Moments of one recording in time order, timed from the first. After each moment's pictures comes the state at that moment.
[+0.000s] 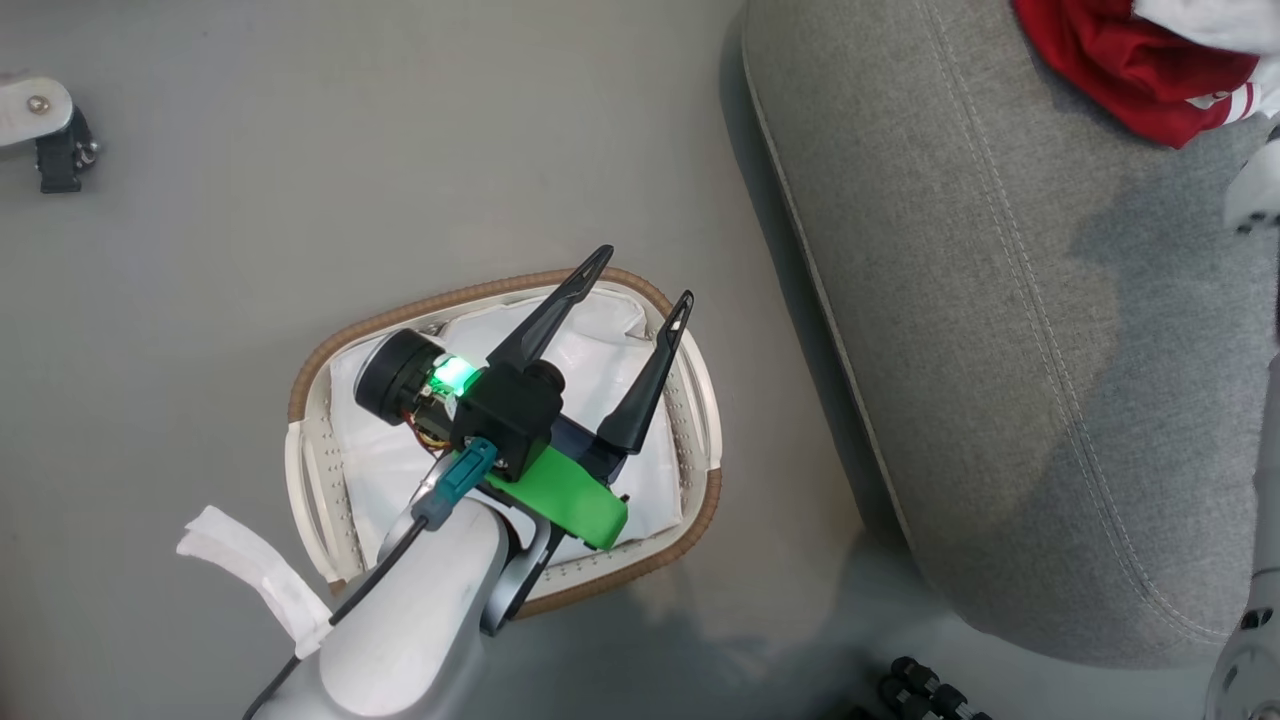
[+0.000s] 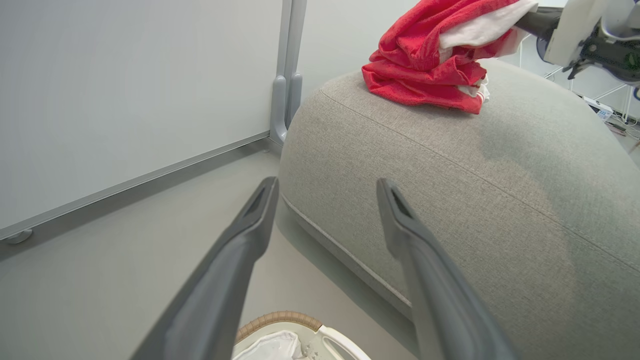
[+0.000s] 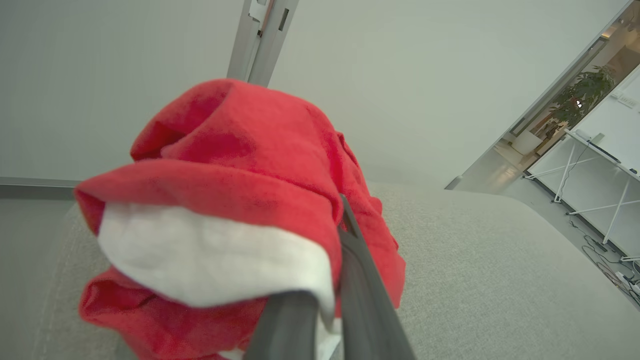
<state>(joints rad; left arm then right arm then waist) -0.51 0.13 -0.62 0.26 -0.26 -0.13 -0.26 -0.84 -0.18 -0.42 0.52 -0.29 0.13 -0.26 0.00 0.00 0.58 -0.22</state>
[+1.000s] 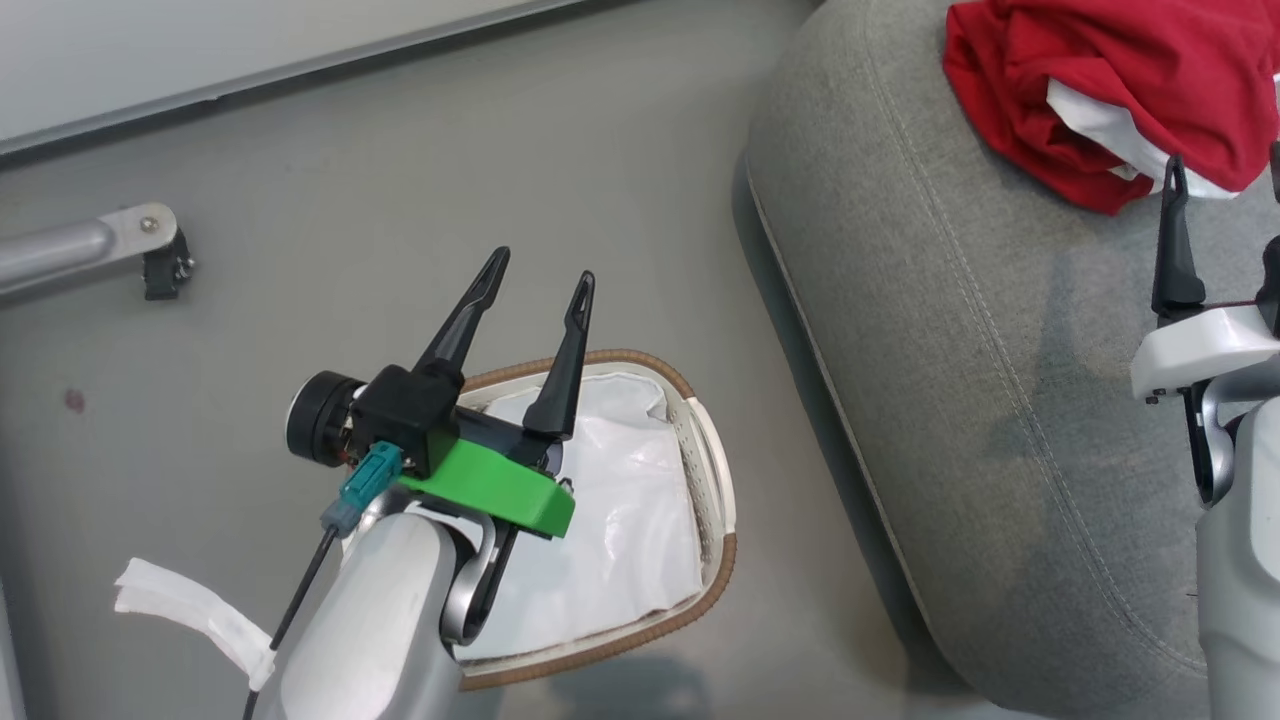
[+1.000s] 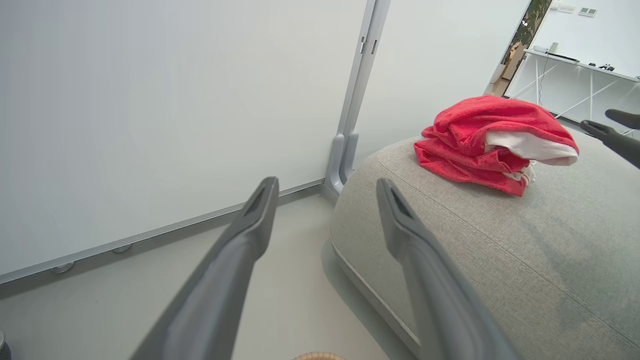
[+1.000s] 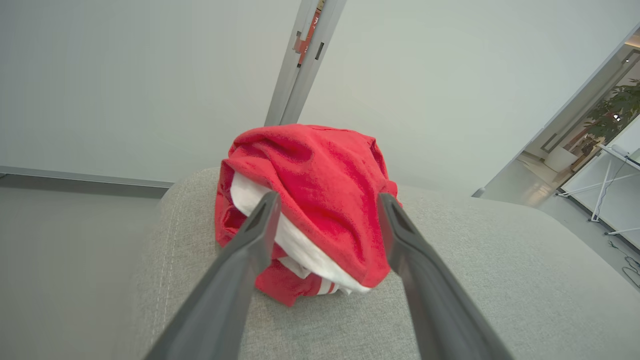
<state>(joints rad) -0.41 0.07 -0.42 0.25 -0.28 -0.12 -0.26 -0.52 -0.13 -0.30 0.34 -0.24 0.13 -0.26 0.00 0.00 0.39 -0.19</state>
